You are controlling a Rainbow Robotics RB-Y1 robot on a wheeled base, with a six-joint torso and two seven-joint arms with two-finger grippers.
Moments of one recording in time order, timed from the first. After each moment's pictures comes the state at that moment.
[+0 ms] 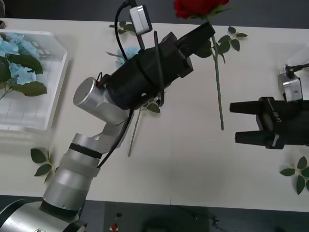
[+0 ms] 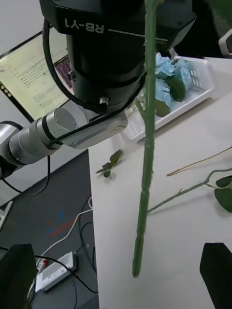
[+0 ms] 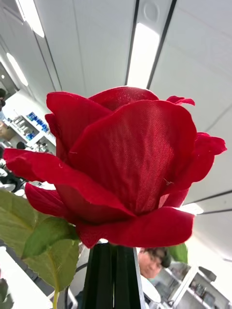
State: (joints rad) right arm -0.08 -0.76 -0.07 -1.77 -2.11 1.35 2.62; left arm -0.46 -0.01 -0.19 -1.52 2.24 0.92 -2.71
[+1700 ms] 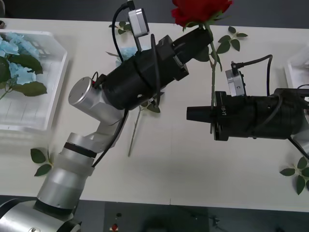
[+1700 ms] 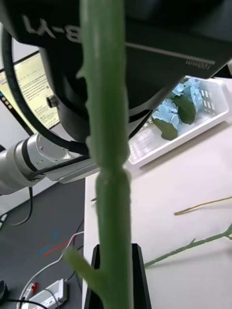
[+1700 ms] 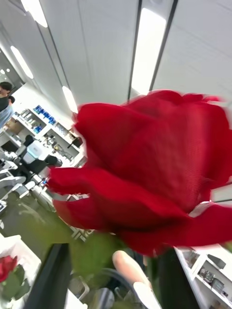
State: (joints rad) right arm -0.22 -0.68 0.20 -1.77 -2.07 1.09 2.67; left arm -0.46 0.04 -0.19 -1.52 2.22 0.92 -2.71
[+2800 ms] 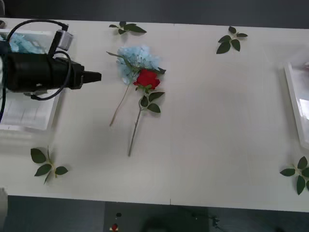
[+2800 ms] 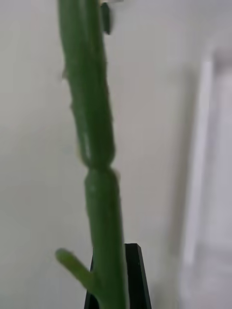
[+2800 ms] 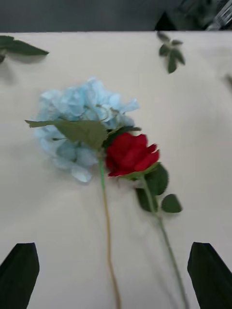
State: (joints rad) right arm -0.22 -1.45 0.17 -1.33 -1.98 0.93 1.93; left arm -0.53 0.42 0.21 -1.52 1.07 1.31 -2.12
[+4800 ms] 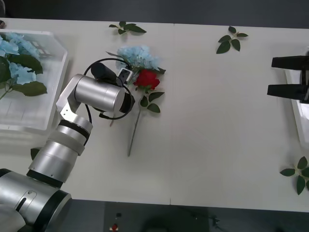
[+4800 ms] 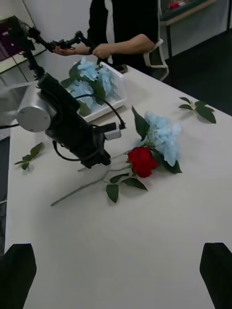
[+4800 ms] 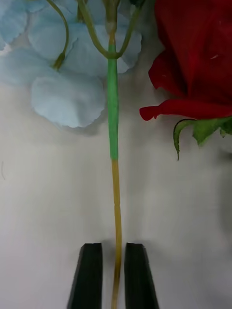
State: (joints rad) right arm -0.19 -0.99 -0.14 -1.64 -2.14 1.21 2.71; left arm -0.64 0.13 -0.18 -1.20 0.12 1.06 -1.65
